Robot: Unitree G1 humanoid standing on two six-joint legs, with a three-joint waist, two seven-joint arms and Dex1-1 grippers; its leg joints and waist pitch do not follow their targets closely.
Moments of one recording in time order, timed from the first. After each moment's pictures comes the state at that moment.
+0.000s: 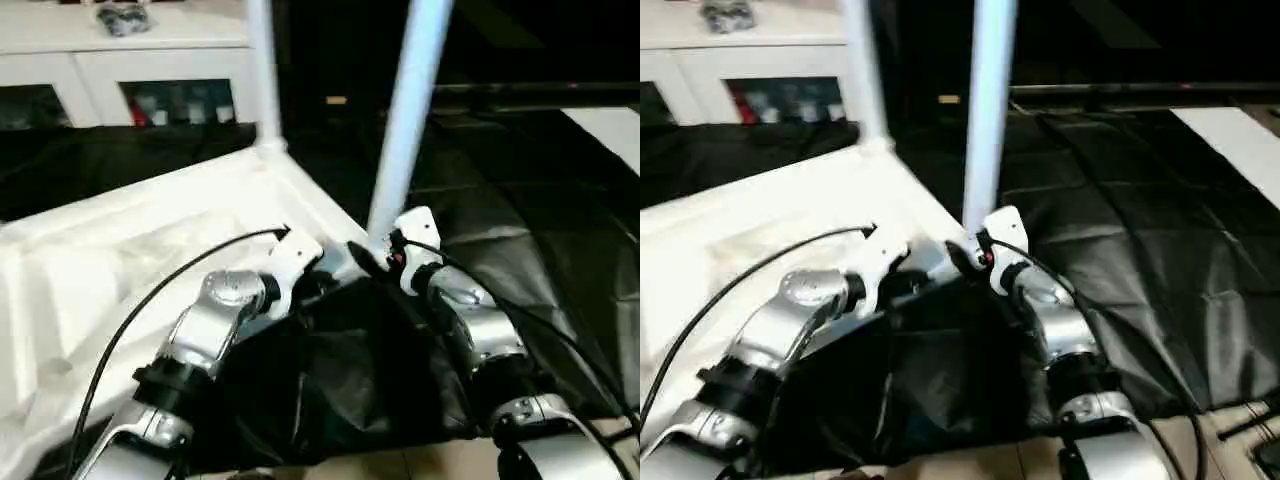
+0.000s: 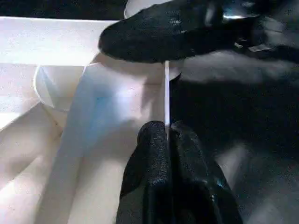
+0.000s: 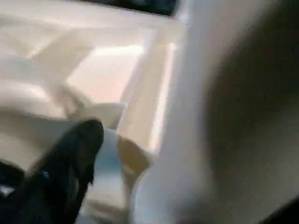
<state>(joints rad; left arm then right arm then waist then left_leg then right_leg) -0.49 0.25 -0.25 0.32 -0.01 0.40 -0.86 -0.58 -0.20 0.08 0.67 0.03 0.02 0.59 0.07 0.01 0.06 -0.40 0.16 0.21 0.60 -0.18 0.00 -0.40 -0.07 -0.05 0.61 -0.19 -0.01</state>
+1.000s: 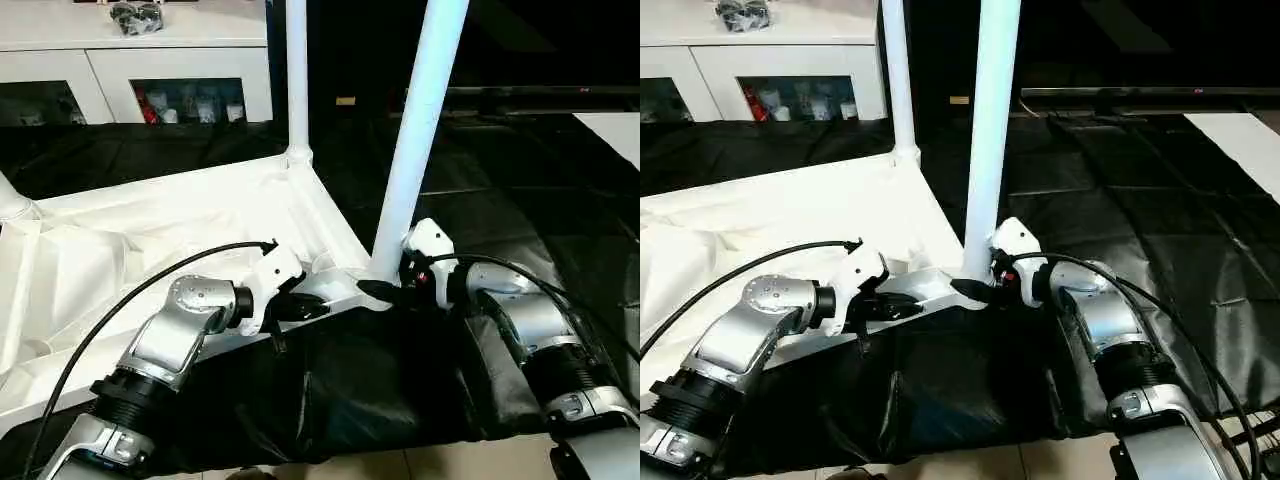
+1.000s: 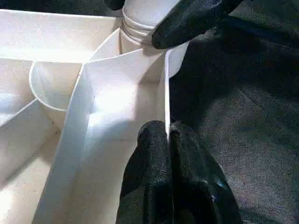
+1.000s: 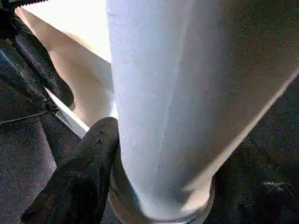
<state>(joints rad) -0.45 0.35 -0.26 0.26 -0.05 0.39 -1.01 -0.58 -0.34 0.16 0.61 0.07 0.13 0.98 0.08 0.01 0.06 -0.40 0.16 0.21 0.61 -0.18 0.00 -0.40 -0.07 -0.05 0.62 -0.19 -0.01</state>
